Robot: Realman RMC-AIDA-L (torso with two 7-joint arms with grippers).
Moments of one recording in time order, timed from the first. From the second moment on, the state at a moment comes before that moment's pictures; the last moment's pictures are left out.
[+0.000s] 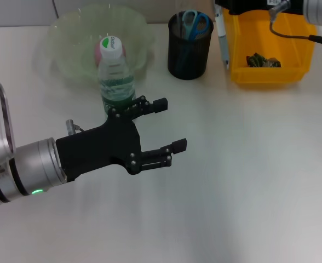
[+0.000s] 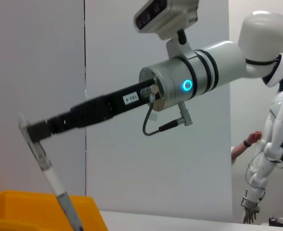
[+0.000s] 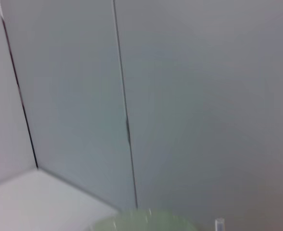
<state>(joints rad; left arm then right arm) -0.41 -2.08 1.35 0.43 1.19 1.52 -0.79 0.41 2.08 -1.37 -1.45 -2.00 -0.88 2.27</state>
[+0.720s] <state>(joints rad) -0.43 -2.08 1.36 0.41 1.14 1.52 -0.81 0.39 2.09 -1.39 -1.10 -1.25 -0.76 1.38</state>
